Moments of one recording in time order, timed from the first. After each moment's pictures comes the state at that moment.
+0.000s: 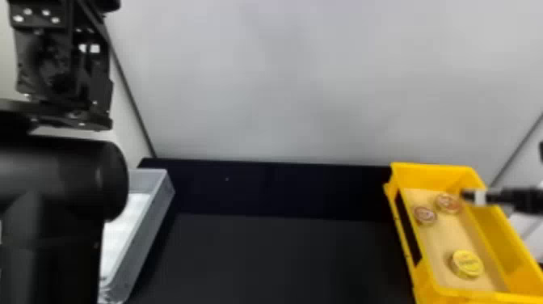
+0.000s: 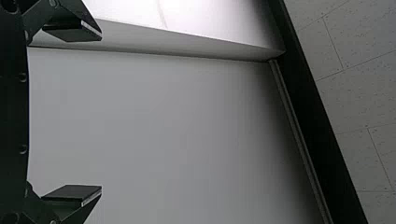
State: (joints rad) left arm -0.31 0.11 -0.02 -2.19 -0.20 0.17 0.15; right arm -0.41 -0.41 -0.23 -1.25 0.10 0.85 0.45
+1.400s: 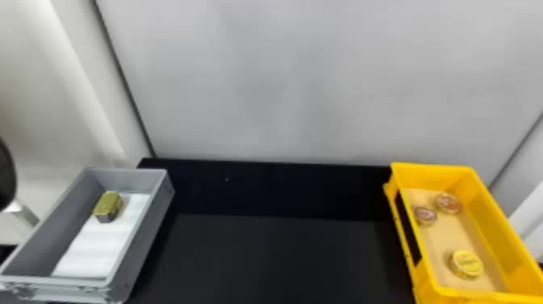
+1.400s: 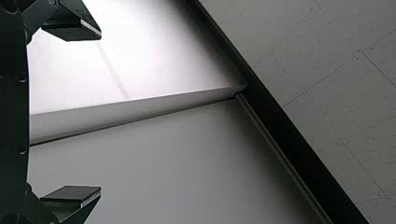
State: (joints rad) left arm -0.31 0.29 0.19 -2.30 -0.24 0.21 0.18; right arm -0.72 -0.52 0.01 -2.15 0.33 0.22 -0.11
